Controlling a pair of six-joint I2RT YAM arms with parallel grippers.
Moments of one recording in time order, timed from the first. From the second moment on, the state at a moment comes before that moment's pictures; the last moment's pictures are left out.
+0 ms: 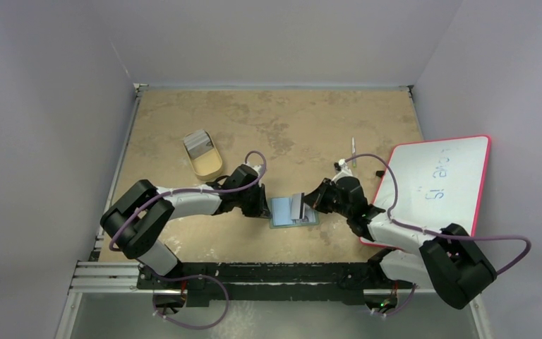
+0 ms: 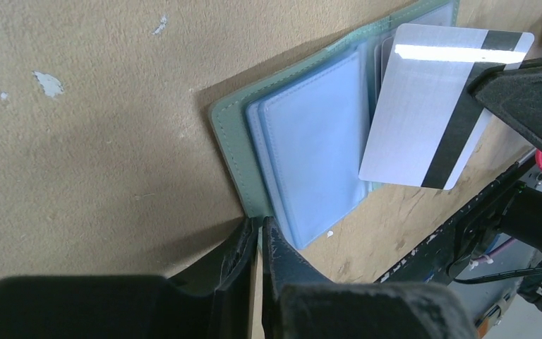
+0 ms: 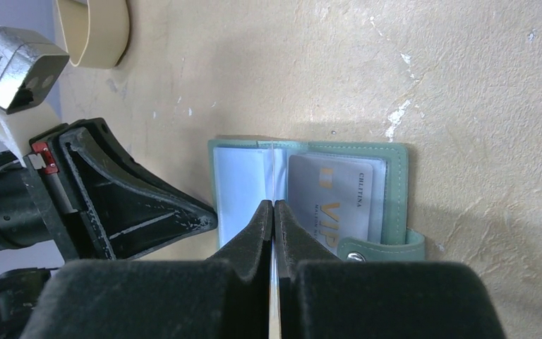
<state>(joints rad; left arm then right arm) -0.75 1.58 0.68 -0.02 0.26 -0.75 0.56 1.16 0.29 0.33 -0.11 0.88</state>
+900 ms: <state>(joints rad) -0.76 1.58 0.68 -0.02 0.25 -0.75 0.47 1.25 0.27 0.42 -0.23 0.72</state>
